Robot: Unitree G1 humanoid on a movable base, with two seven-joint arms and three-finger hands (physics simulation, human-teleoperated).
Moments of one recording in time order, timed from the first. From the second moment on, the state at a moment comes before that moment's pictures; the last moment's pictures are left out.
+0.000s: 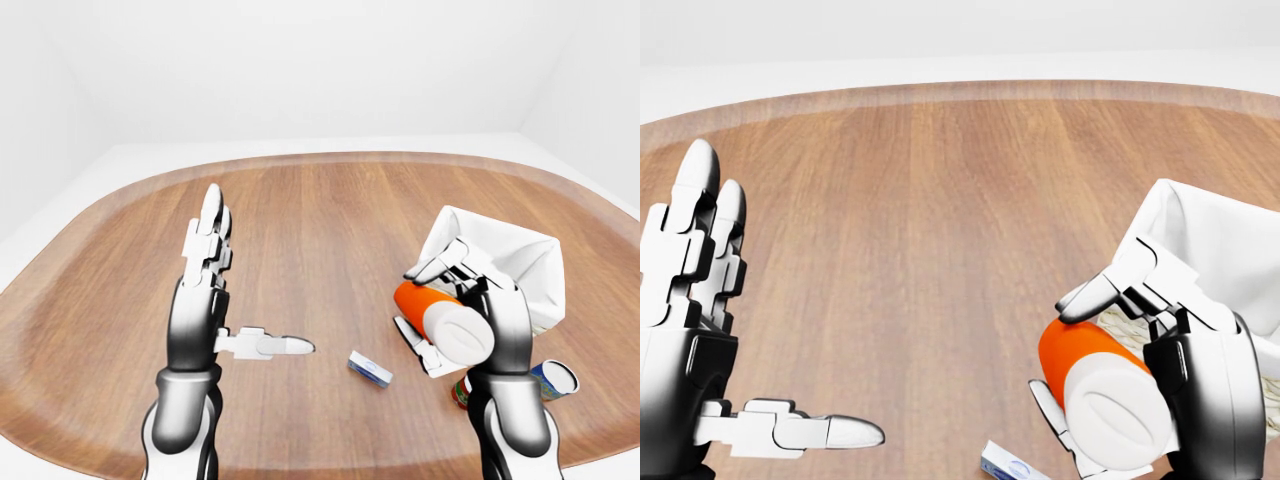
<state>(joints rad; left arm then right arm) 0.16 0.01 -0.04 -0.75 0.17 0.09 -0.11 0.23 -0.01 0.10 -0.78 -0.17 0.09 0.00</state>
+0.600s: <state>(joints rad) 0.14 0.01 -0.03 -0.72 0.16 0.09 -0.11 0.07 -0.05 -0.07 -0.98 -0.36 0.09 0.21</state>
